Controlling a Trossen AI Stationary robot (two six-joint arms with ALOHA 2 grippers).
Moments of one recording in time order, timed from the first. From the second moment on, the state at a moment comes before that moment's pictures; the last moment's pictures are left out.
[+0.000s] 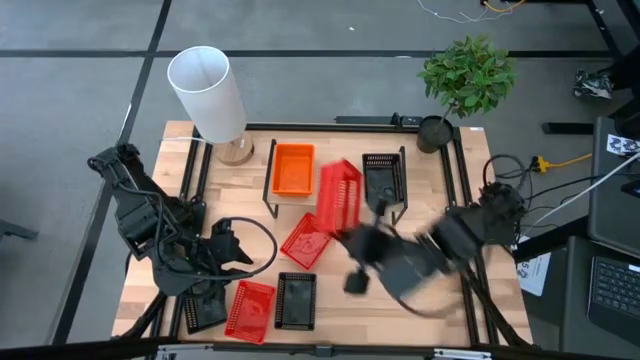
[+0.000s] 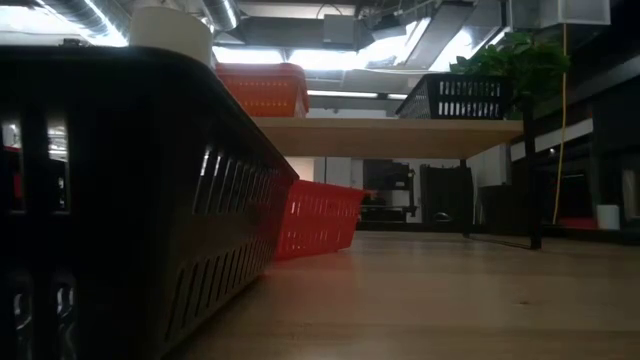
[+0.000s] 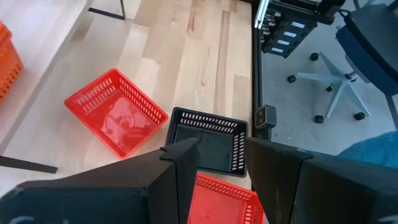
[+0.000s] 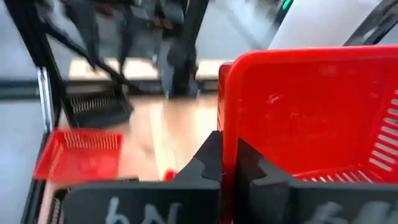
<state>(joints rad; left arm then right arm) -0.83 1.33 1.54 -0.97 -0.54 -0.83 0.56 1.87 2.26 -1.05 0.80 0.32</state>
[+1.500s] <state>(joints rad) -0.83 1.33 1.54 -0.98 -0.54 -0.83 0.05 2.12 2.26 -1.51 0.16 0.18</state>
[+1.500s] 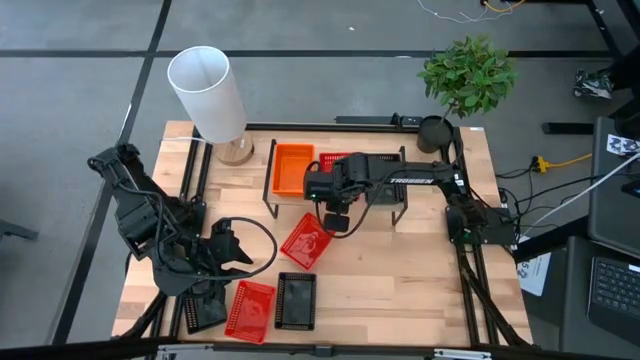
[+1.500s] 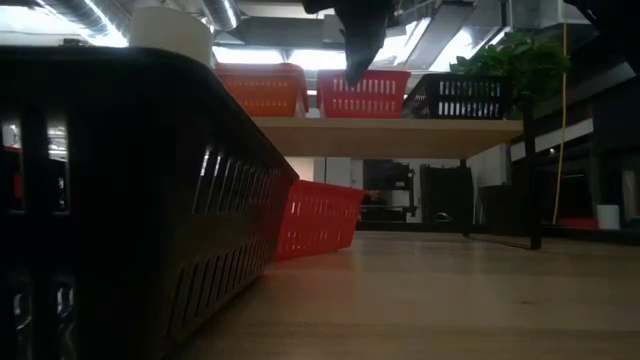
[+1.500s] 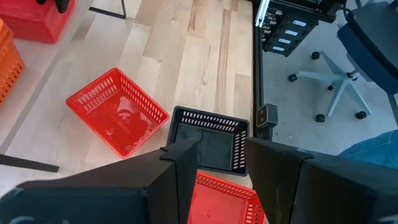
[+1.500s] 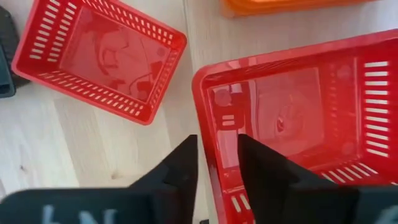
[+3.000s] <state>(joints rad) -0.92 1.50 1.37 -1.11 0.04 -1.22 0.68 1.95 2.32 -1.57 0.25 1.08</state>
